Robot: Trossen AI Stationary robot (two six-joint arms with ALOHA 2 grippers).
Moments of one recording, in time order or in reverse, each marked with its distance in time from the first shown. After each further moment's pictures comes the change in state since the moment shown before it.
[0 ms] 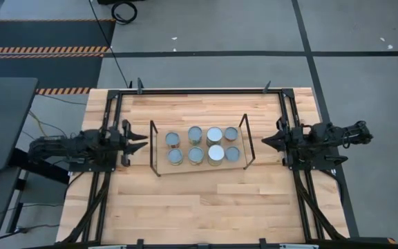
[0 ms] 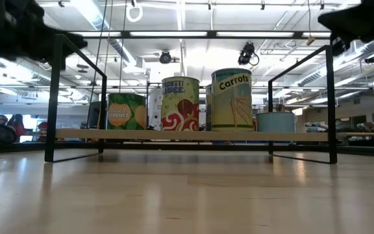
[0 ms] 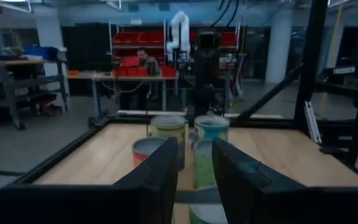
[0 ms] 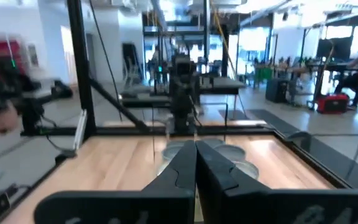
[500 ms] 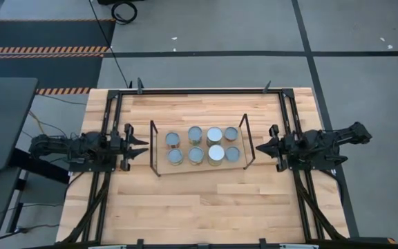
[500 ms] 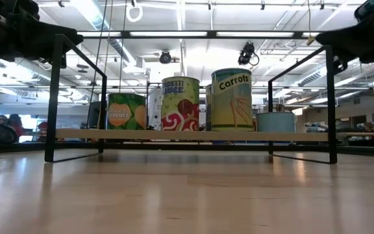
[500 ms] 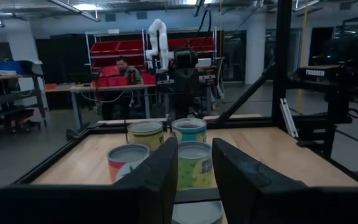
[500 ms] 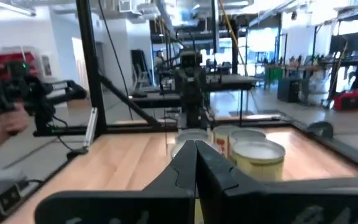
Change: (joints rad) left arm -0.076 0.001 -0.057 0.101 0.023 0.054; right arm 0.011 -0.018 -0.200 0.204 -0.027 0.045
